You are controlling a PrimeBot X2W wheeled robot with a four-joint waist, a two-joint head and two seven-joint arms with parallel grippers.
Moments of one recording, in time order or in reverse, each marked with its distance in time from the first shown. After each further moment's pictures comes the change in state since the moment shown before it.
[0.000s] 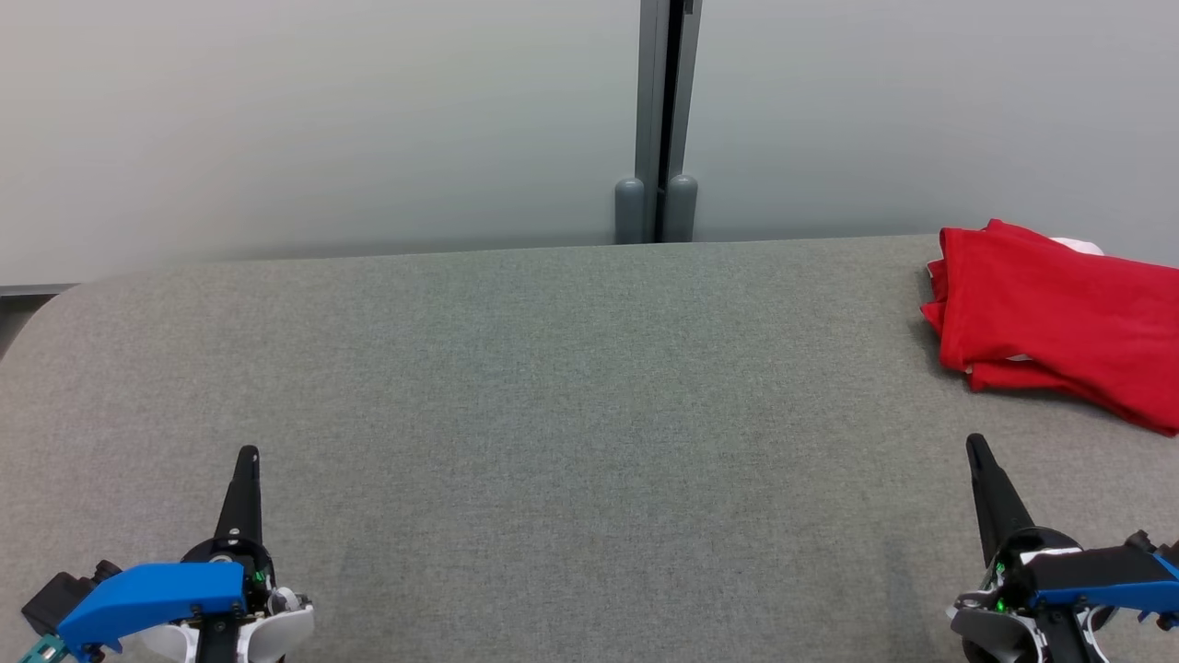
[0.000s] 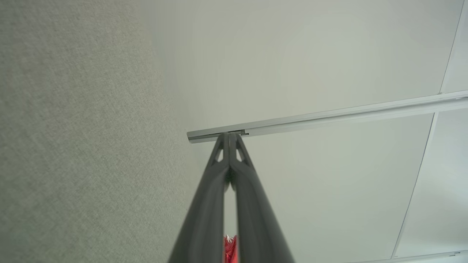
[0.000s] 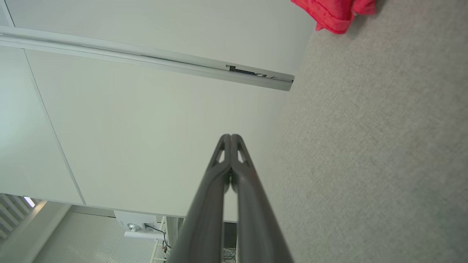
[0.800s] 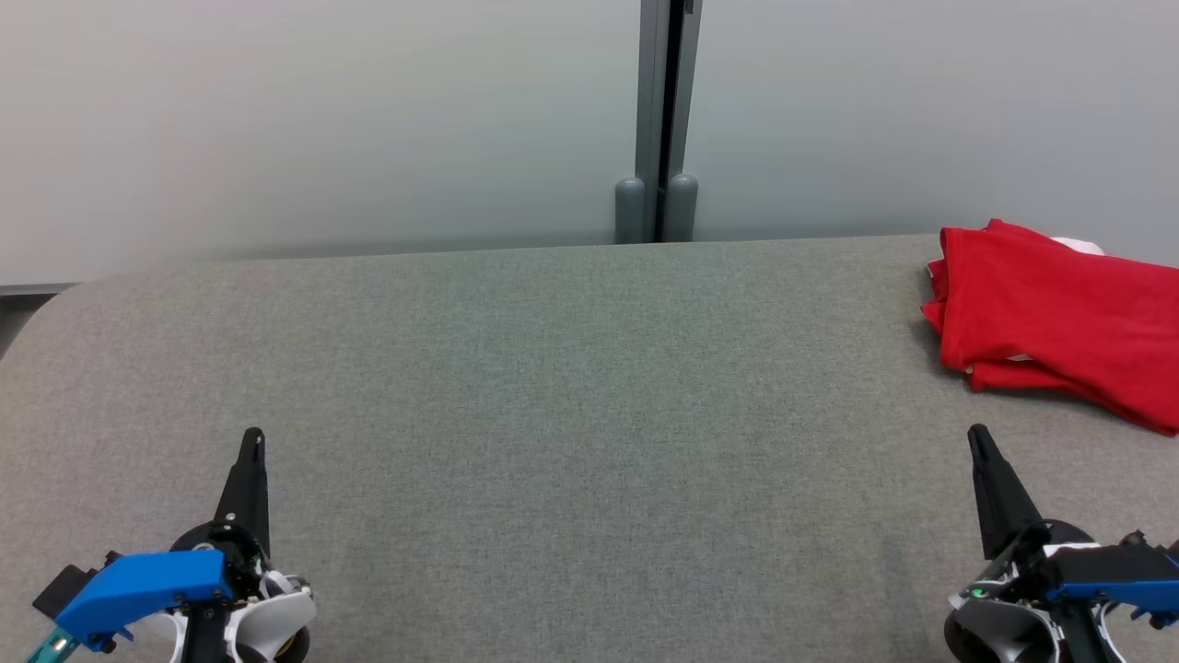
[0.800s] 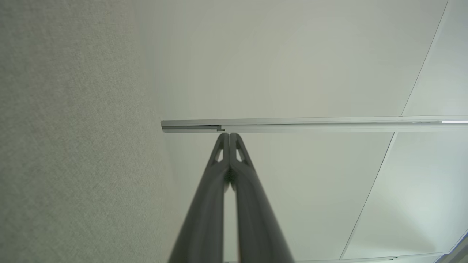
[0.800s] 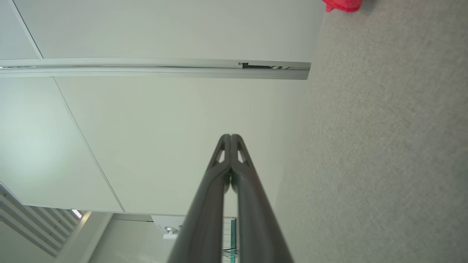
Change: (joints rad) left arm -0.020 -0.003 0.003 -0.009 -0.177 -0.002 0.044; right arm -0.007 -0.001 -0.009 -0.012 0.173 0.000 0.044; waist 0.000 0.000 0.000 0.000
